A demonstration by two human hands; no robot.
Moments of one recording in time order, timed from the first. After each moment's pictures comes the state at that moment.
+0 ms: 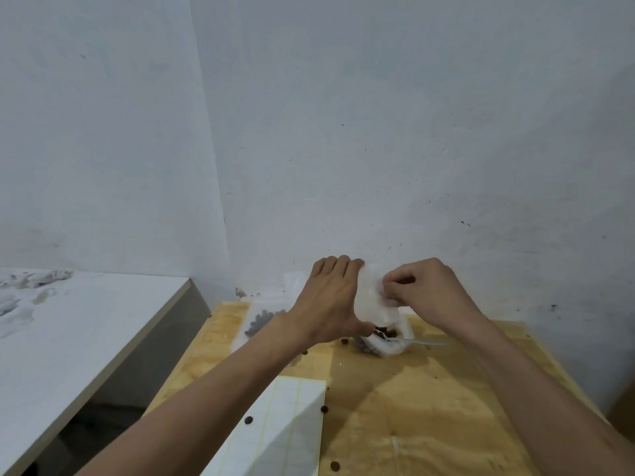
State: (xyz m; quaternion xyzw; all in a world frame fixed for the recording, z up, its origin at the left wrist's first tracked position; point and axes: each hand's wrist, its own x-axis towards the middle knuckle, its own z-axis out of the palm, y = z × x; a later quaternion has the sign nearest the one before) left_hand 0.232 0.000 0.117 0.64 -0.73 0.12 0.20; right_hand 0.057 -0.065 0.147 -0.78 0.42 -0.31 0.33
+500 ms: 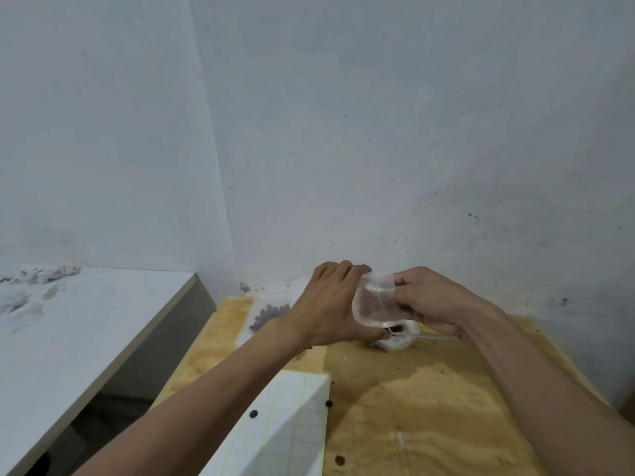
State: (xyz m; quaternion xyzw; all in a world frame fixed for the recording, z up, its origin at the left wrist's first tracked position) left_hand 0.236 0.008 0.105 0.62 -0.74 0.07 0.25; right_hand 0.060 -0.076 0.137 -0.69 0.35 -0.18 0.60
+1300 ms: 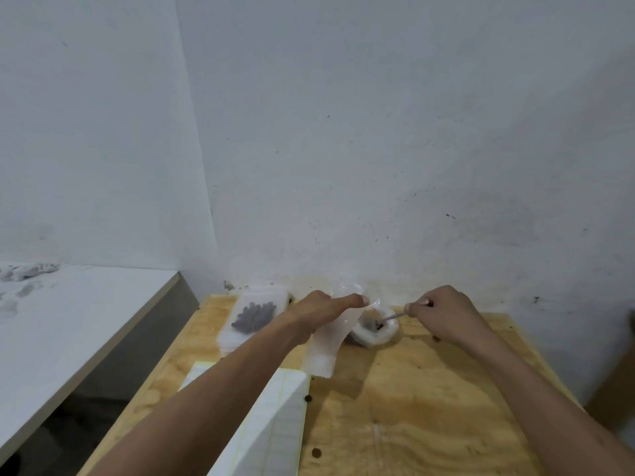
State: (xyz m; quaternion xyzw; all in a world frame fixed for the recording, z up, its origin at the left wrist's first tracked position) left_hand 0.228 -0.018 0.083 0.73 -0.41 -0.43 0.34; right_hand 0.011 -0.095 0.095 -0.77 0.55 -0.20 0.26
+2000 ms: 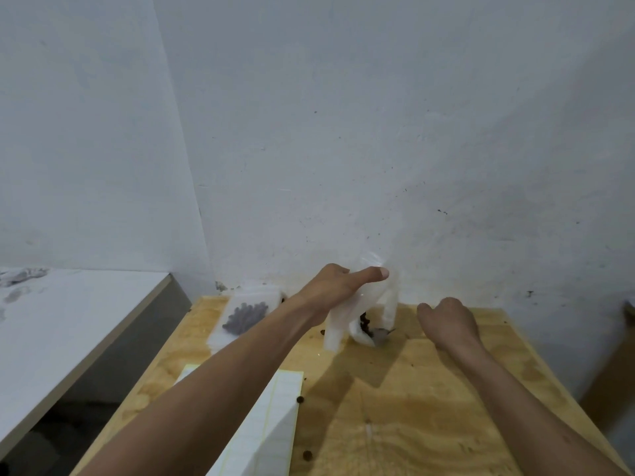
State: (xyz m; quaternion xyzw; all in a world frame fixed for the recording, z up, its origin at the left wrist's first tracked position) left_hand 0.204 -0.046 0.107 0.66 -0.48 -0.43 0.40; right_hand 0.005 -0.103 0.069 -0.66 0.66 -0.24 0.25
